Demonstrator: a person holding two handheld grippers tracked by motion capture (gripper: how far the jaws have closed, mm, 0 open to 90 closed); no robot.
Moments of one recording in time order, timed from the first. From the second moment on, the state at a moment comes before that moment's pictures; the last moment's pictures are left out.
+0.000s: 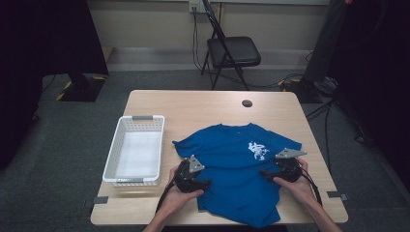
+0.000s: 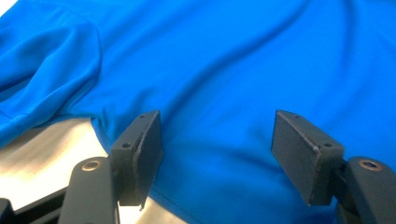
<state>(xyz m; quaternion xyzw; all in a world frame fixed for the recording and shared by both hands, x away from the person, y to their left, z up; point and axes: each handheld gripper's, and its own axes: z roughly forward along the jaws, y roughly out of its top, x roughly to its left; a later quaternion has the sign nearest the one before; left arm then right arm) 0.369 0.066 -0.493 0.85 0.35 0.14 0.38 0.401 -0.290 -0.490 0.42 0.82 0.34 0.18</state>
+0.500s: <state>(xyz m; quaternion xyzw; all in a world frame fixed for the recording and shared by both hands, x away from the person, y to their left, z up) 0.368 0.066 -0.482 0.84 0.35 0.11 0.40 0.404 -0.293 -0.482 0.42 0.82 0.35 0.18</state>
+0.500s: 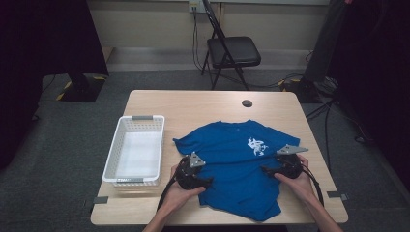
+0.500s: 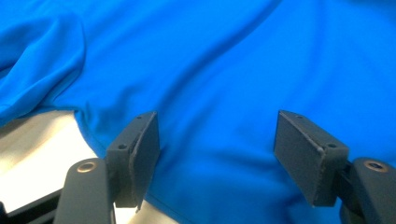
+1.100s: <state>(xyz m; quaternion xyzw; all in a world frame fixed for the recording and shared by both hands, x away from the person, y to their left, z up) 0.325 0.073 -0.484 0.87 0.31 0.07 0.39 0.297 -0.321 -0.463 0.36 0.84 0.39 0.14</state>
